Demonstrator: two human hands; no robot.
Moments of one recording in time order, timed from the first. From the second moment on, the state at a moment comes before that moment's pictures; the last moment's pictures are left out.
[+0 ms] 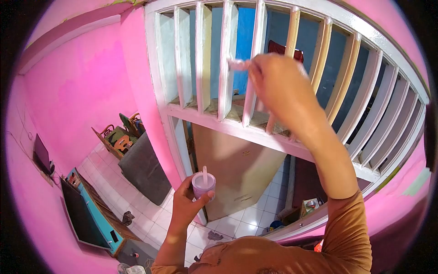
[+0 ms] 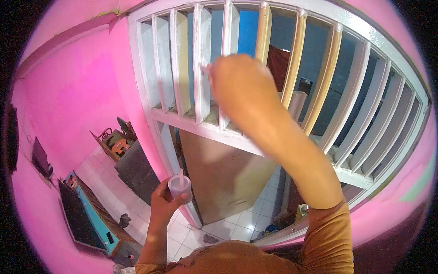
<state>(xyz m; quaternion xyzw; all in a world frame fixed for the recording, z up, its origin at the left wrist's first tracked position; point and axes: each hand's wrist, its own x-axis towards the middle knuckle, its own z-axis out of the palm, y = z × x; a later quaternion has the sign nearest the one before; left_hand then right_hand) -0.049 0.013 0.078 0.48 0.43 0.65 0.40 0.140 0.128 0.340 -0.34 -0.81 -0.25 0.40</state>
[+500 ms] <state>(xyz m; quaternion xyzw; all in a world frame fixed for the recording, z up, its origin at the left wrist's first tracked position) -0.046 0.014 0.072 0.49 0.43 0.64 0.41 0.132 0.141 0.355 -0.34 -0.78 -0.33 0.40</state>
